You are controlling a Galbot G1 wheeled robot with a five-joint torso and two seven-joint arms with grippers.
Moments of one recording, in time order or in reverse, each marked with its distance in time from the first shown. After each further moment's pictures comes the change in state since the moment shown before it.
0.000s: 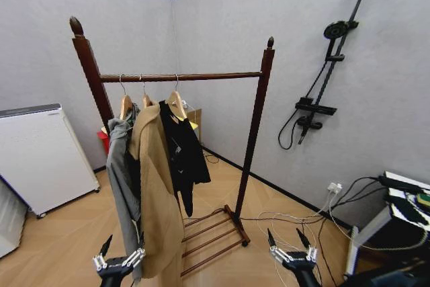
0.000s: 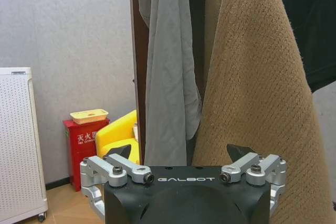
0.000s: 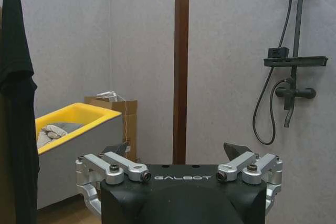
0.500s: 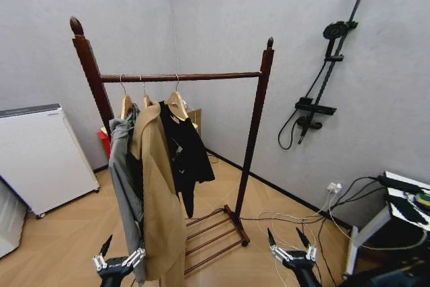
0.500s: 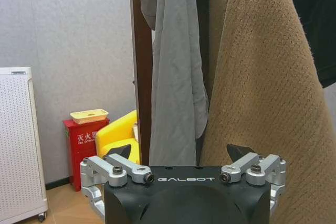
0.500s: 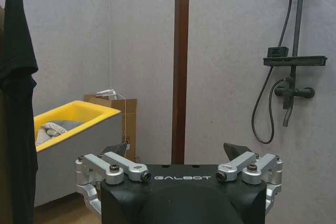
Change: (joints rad) left arm 0.000 0.000 0.000 0.000 0.000 0.000 0.000; right arm -0.011 -0.001 0.005 -0.001 -0.003 0.004 -0.001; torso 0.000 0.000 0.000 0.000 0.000
